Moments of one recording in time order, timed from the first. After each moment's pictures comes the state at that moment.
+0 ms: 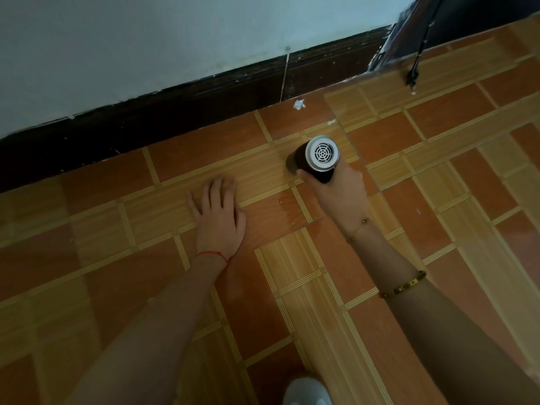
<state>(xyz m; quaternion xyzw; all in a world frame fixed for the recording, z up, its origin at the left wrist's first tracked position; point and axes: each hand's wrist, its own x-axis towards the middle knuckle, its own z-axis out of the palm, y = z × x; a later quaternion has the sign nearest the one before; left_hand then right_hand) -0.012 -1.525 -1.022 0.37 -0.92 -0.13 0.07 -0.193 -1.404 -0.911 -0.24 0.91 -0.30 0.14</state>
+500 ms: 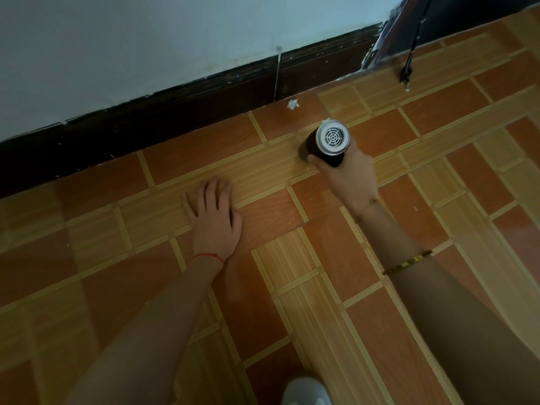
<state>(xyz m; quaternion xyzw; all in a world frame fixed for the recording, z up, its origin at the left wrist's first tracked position) -0.012 -1.524 -1.020 0.37 -0.92 -0.13 0.08 -0.228 -1.401 -0.906 -0.23 0.91 -0.31 0.12</state>
